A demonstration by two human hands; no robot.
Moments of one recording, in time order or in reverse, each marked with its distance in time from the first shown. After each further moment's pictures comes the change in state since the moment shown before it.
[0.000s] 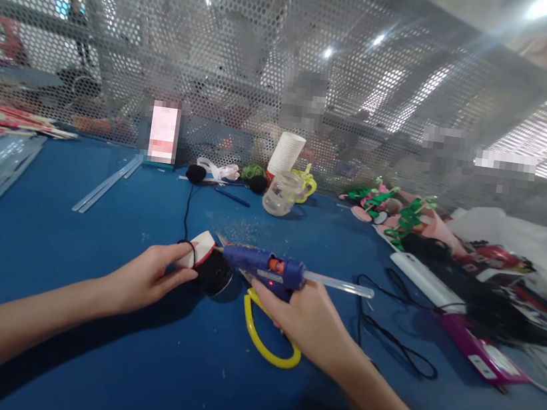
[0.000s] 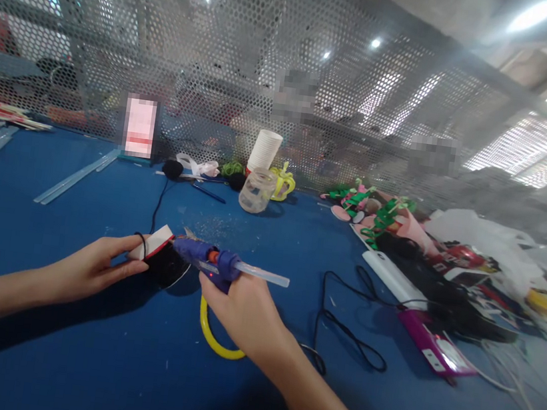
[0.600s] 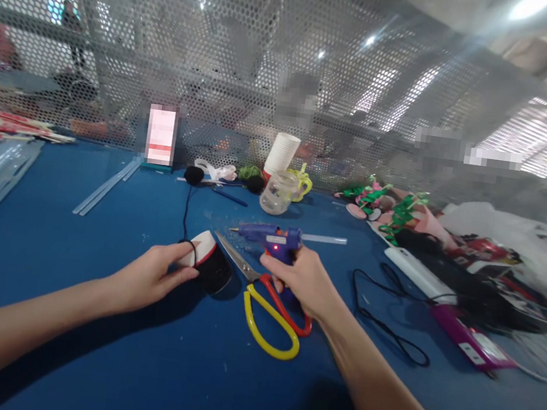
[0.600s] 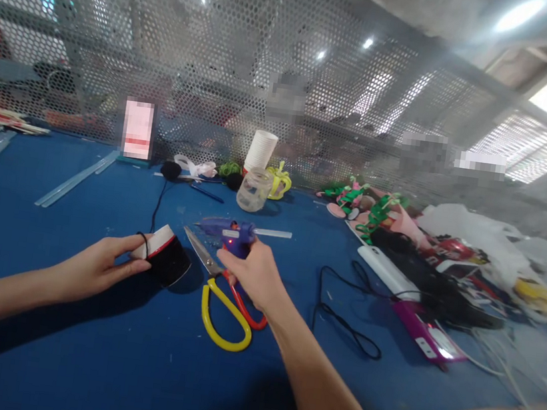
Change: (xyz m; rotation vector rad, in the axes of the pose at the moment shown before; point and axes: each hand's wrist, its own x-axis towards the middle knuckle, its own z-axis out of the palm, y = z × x) left_hand 0.000 0.003 -0.001 0.052 0.008 0.032; right_hand 0.019 0.023 -0.001 0.520 0.049 0.341
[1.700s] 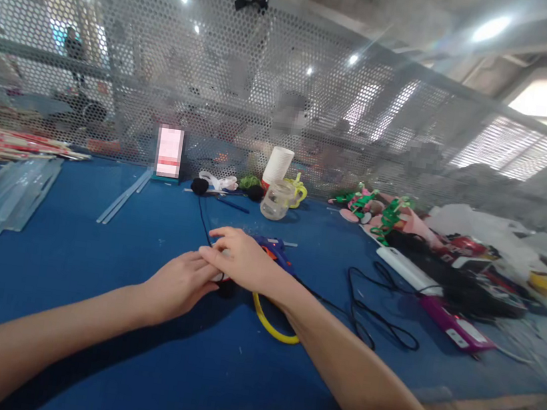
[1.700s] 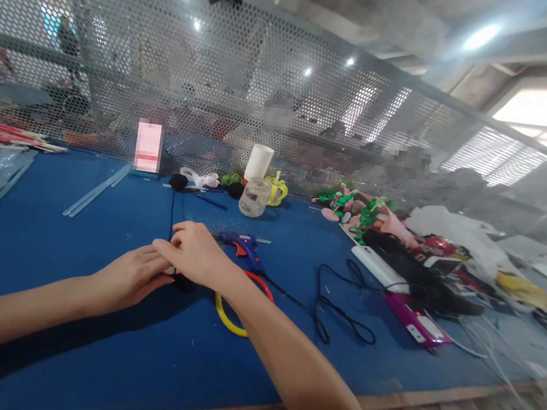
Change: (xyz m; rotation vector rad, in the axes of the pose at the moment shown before) left_hand -0.007 0.009 0.010 0.437 0.184 0.486; right_hand 0.008 -0.059 0.061 -0.402 -0.230 -0.531
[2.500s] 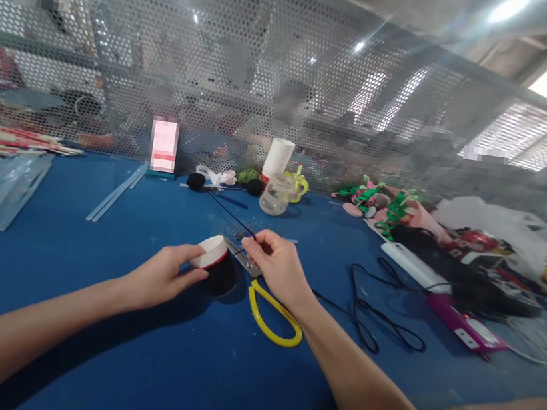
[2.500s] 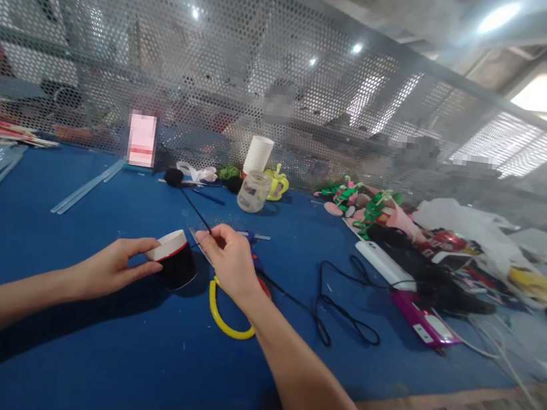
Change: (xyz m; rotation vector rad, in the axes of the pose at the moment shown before) left_hand 0.003 -0.009 -0.009 -0.463 -0.148 -0.412; right_hand -0.033 0.037 -0.005 0.361 0.366 0.290
